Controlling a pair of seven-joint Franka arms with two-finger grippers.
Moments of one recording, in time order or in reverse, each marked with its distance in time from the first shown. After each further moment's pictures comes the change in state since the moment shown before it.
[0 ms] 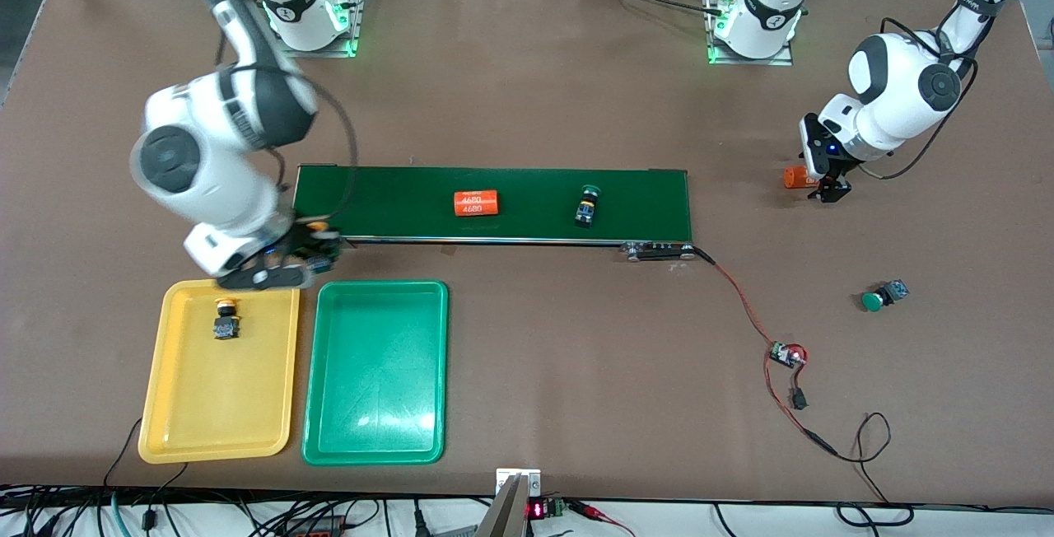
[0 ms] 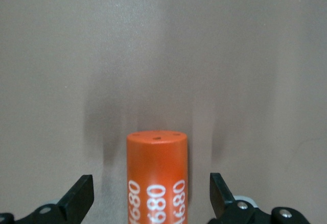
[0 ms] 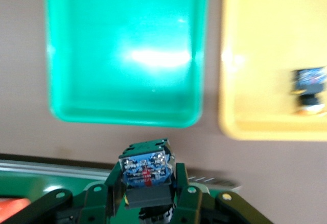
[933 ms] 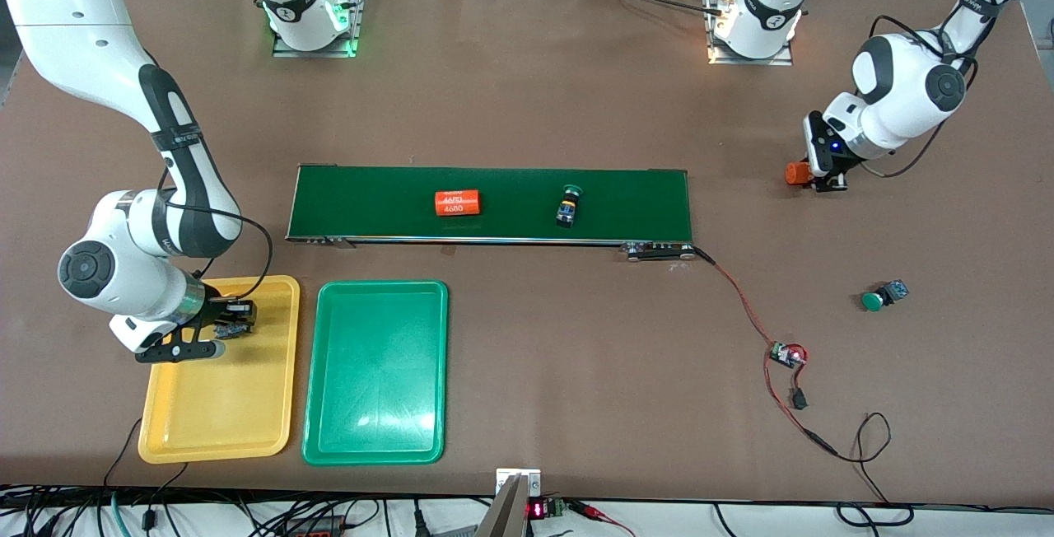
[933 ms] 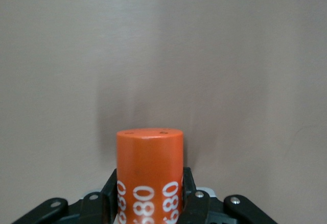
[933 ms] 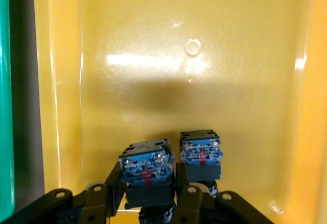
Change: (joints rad) left arm 0.041 0.005 -0.008 0.038 0.001 -0.047 0.054; right arm -0.079 0.325 -0.170 0.157 -0.017 0.204 -0.248
